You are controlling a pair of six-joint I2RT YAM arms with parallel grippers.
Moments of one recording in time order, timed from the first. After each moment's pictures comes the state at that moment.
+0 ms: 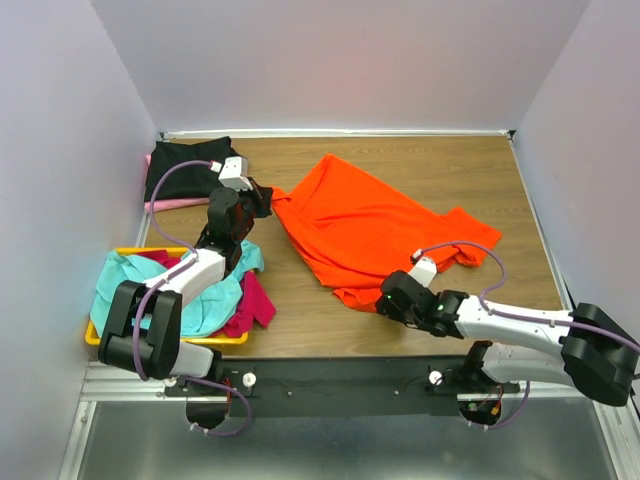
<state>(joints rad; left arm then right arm) -0.26 1.38 0.67 0.58 0.04 -0.40 0.97 1.14 0.44 -0.30 0.41 1.14</state>
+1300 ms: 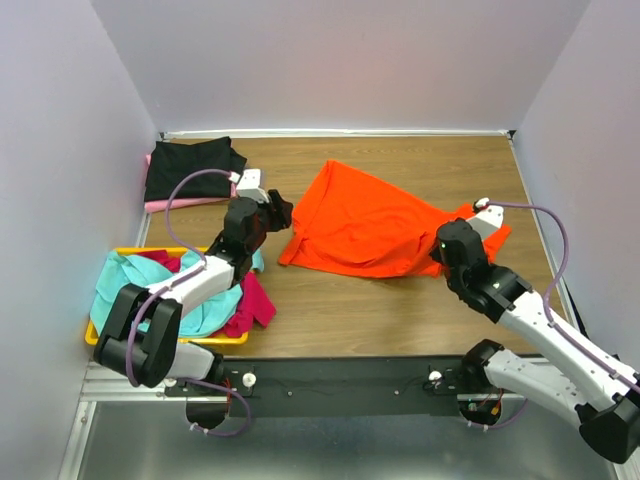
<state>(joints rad) -0.38 1.35 0.63 0.50 -0.07 -0.40 0.63 0.85 0.72 -0.44 0.72 0.74</state>
